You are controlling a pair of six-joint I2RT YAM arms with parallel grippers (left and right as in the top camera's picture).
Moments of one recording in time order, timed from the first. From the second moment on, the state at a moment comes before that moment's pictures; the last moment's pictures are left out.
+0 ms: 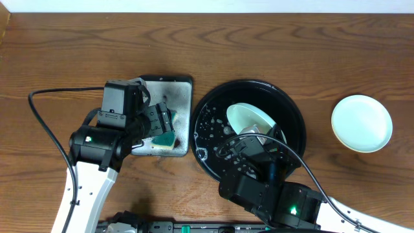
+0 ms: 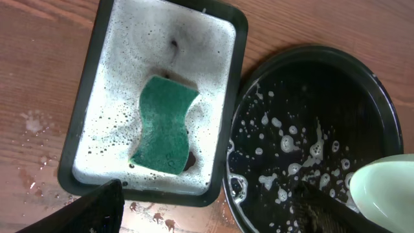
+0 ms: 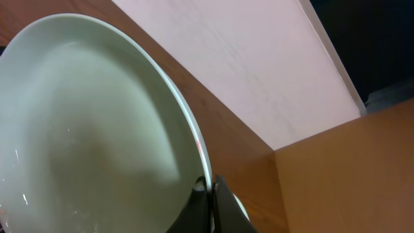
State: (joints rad) left arm -0.20 1.11 1.11 -0.98 0.10 -0.43; right arm 1.22 1.11 0.89 -0.80 1.28 0.15
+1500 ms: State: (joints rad) left arm -0.20 1.11 1.11 -0.98 0.10 -0.43; right arm 1.21 1.11 0.89 -0.80 1.28 0.20
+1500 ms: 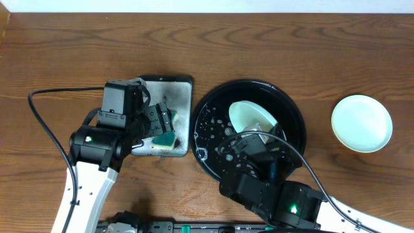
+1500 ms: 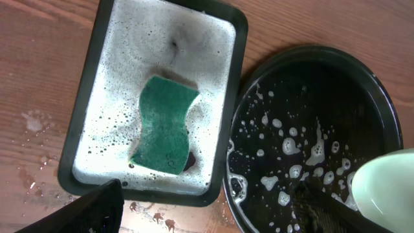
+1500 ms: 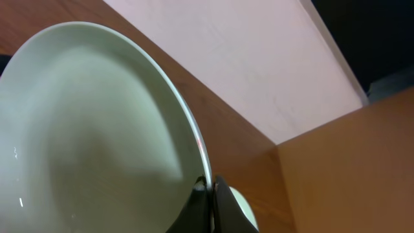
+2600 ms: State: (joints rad) left arm -0.20 1.11 1.11 -0.98 0.10 -0.43; right arm -0.36 1.18 0.89 -0.62 0.07 0.48
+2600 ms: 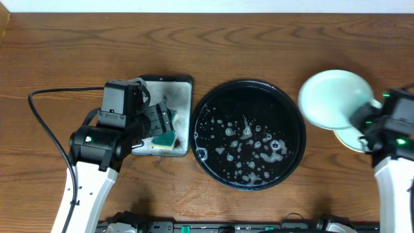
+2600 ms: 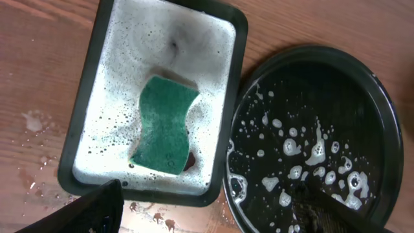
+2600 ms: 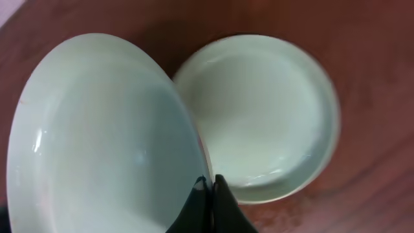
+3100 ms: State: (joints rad) left arm -0.20 1.11 1.11 -0.98 0.10 -0.43; right arm -0.66 1.52 0.89 -0.58 -0.05 0.42
